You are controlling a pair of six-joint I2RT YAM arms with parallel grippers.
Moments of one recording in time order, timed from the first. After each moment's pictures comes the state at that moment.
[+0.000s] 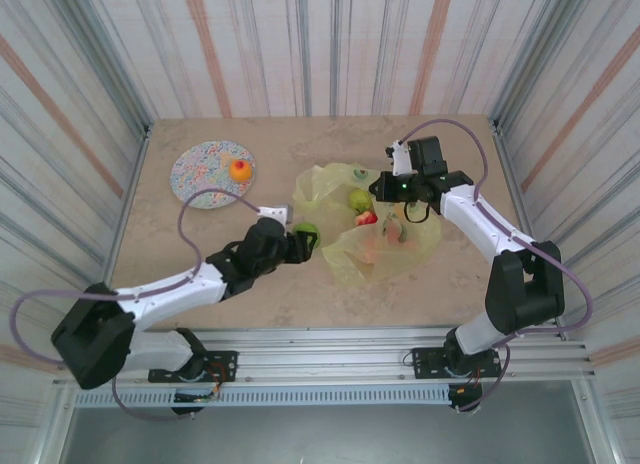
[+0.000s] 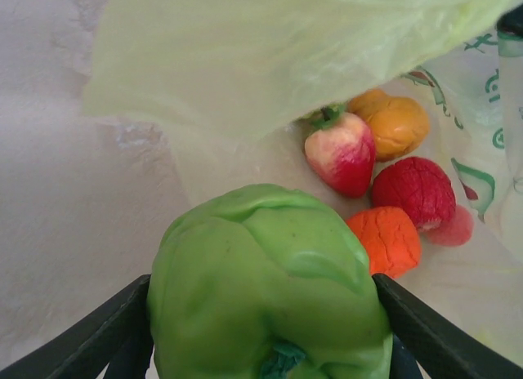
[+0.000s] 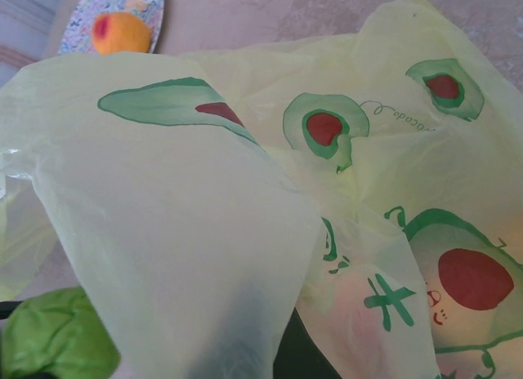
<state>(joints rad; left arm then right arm) -0.81 1.34 0.68 0.10 -0.12 -0.66 0.29 1.54 1.17 -0.45 -0.44 0.31</state>
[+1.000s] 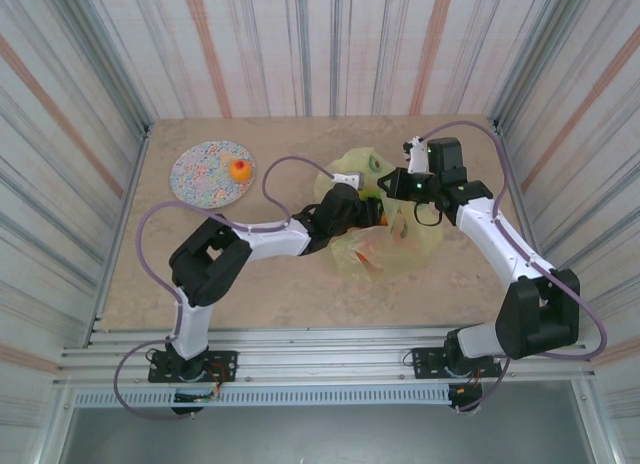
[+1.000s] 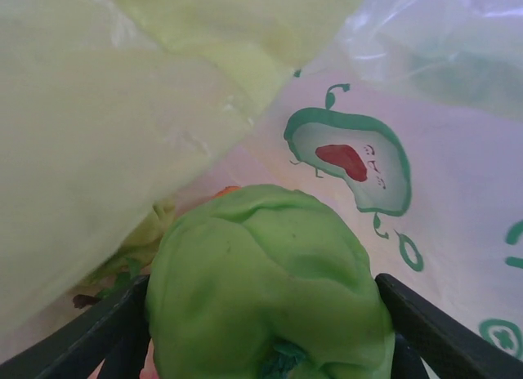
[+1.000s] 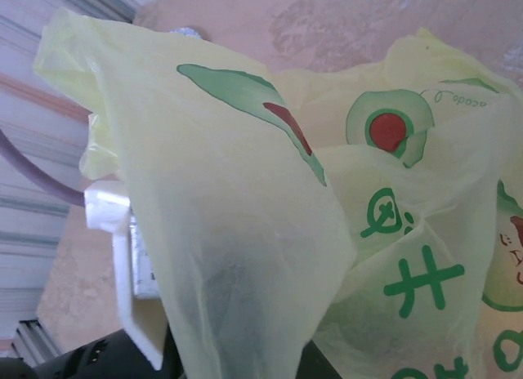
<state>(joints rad) -0.88 2.00 1.26 0.29 -0.08 -0.69 0.23 1.39 1.09 -0.38 -0.49 0.42</state>
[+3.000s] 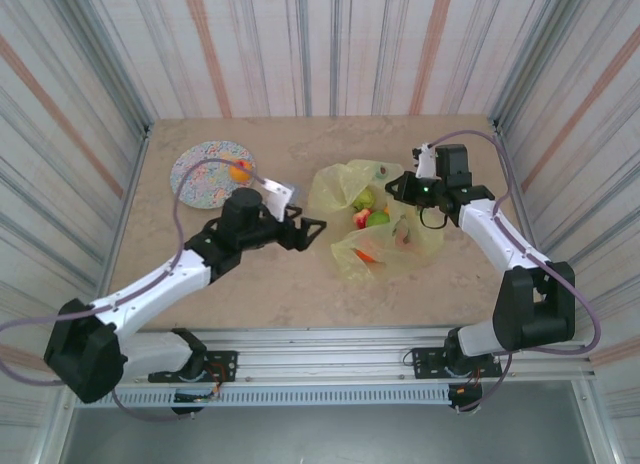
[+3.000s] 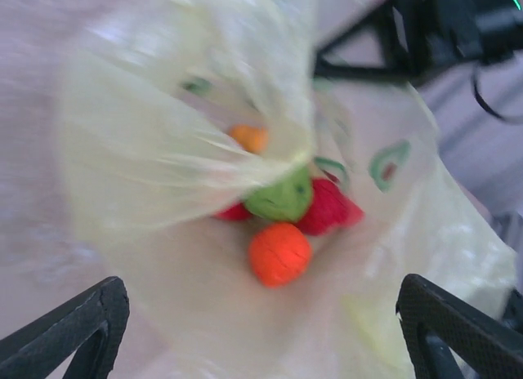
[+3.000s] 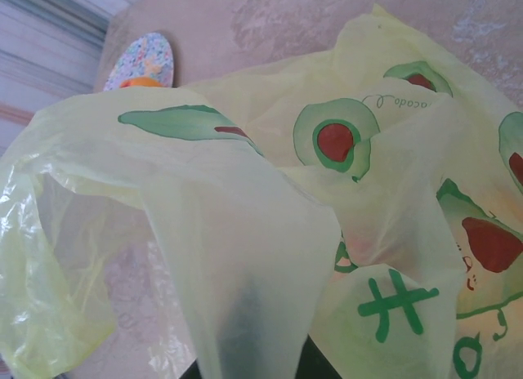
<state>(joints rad) -0.63 1.17 0.78 -0.03 0.28 -0.28 0.16 1.42 1.02 -0.32 -0.53 0.44</state>
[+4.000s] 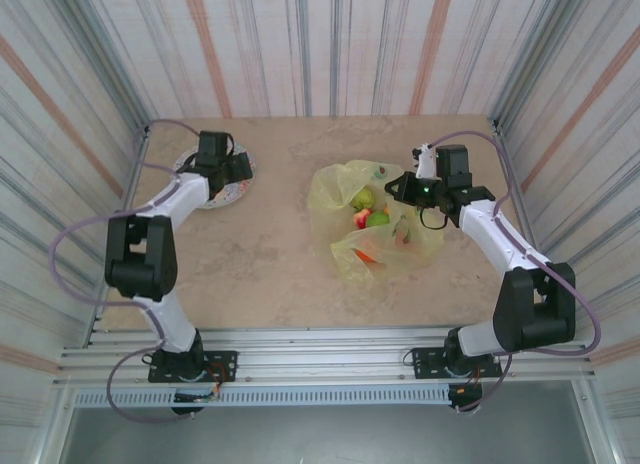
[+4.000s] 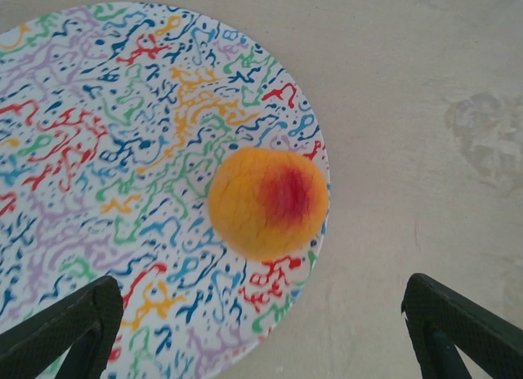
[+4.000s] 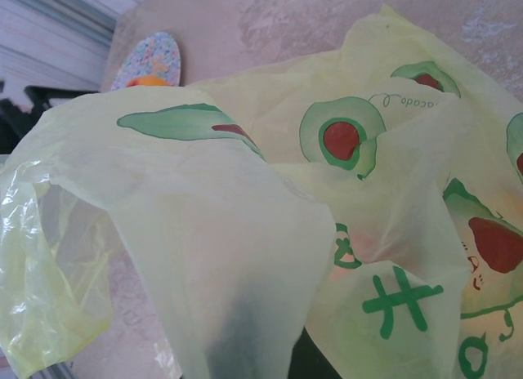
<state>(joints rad) -0.16 1.85 1.35 -0.31 -0.13 -0.29 0.16 1.41 1.02 -0.32 -0.55 0.44</state>
